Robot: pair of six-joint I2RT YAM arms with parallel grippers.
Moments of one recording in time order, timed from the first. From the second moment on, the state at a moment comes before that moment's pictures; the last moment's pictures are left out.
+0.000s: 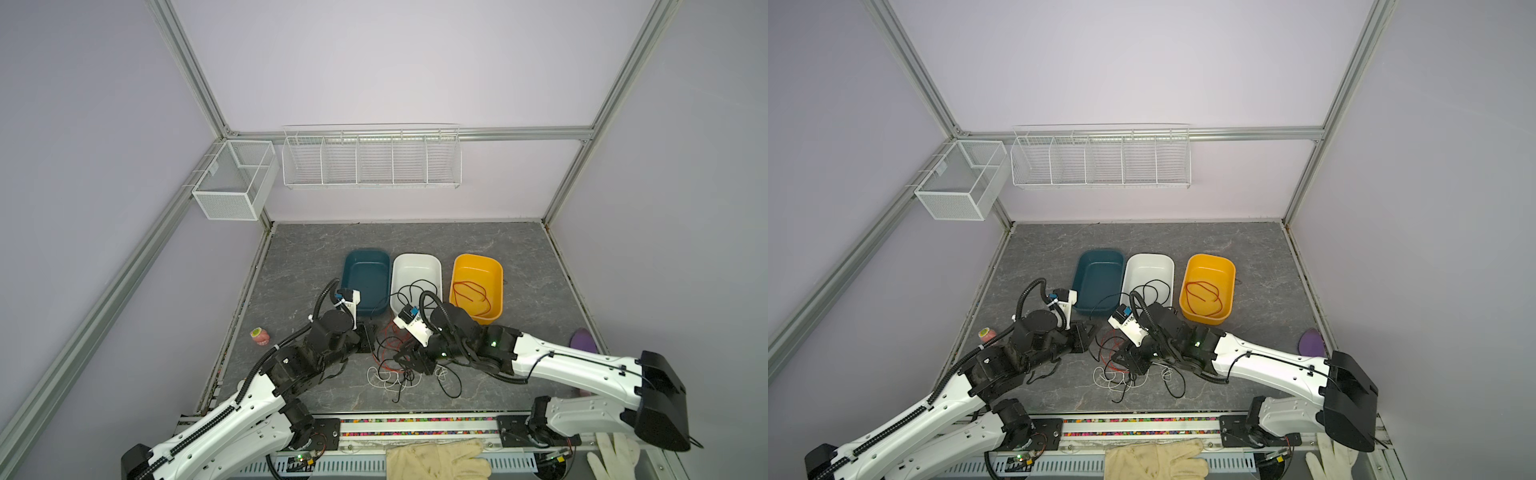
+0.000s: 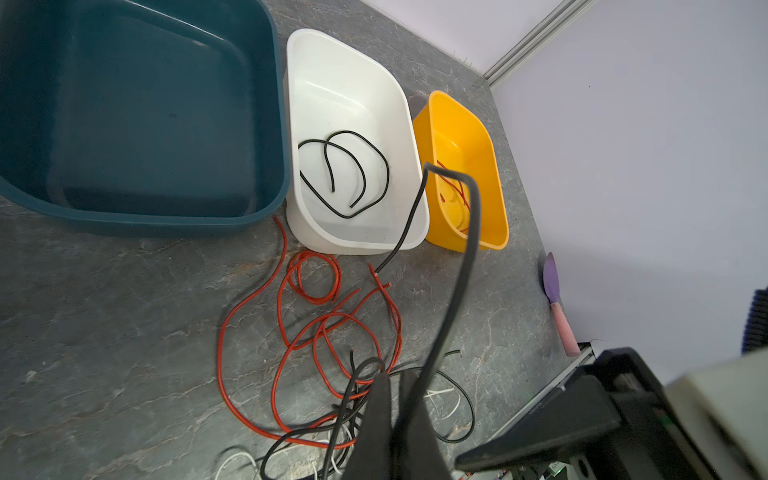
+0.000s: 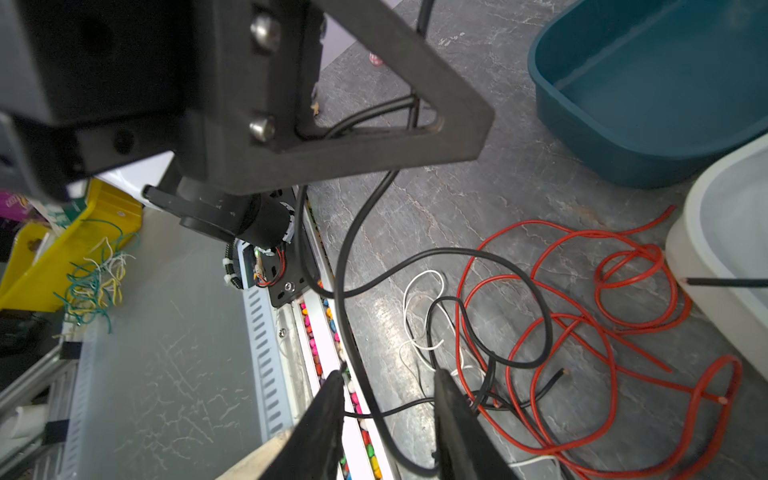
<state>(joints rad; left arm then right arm) -0.86 0.75 0.64 -0.41 -0.03 -0.80 1.10 1.27 0.87 -0.26 -0.29 0.30</state>
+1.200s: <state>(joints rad) -0.88 0.69 0.33 -0.04 0.14 -0.90 1.02 1.03 1.16 -0.56 -0.09 0.26</state>
